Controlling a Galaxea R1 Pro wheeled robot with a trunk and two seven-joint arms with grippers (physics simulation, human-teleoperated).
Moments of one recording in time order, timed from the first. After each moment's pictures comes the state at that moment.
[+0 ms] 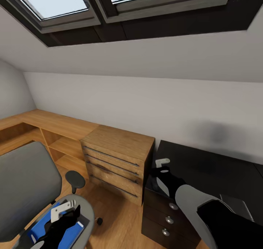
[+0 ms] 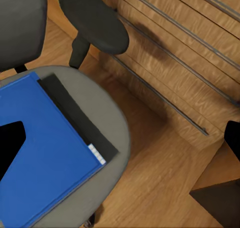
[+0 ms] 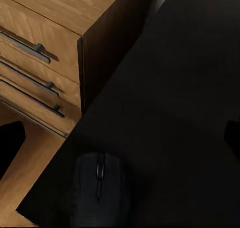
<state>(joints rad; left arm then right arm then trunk) 0.09 0.08 -0.07 -1.62 0.45 0.38 0.42 -0.96 0.13 0.33 -0.13 -0.17 0.11 -0.19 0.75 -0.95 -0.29</state>
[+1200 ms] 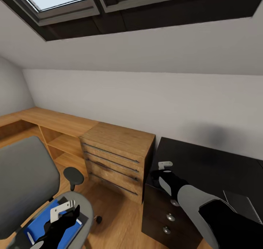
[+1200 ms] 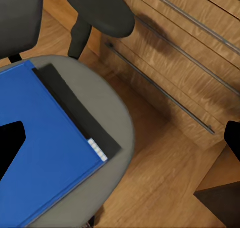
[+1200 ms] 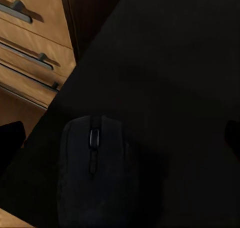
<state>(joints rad) 0.09 0.08 -0.06 -1.62 0.45 0.38 0.42 -0.96 0.11 0.33 -0.12 -0.28 0.16 -0.18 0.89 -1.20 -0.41</state>
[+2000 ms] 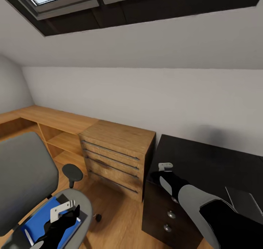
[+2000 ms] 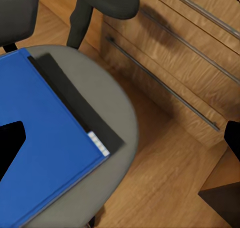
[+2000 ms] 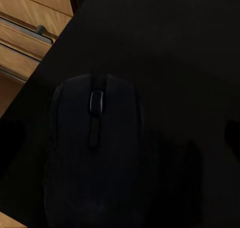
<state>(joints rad) 0.09 0.08 -0.06 -1.62 0.45 0.38 0.42 -0.96 0.10 0.33 -0.12 -0.31 0.22 -0.14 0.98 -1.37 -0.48</state>
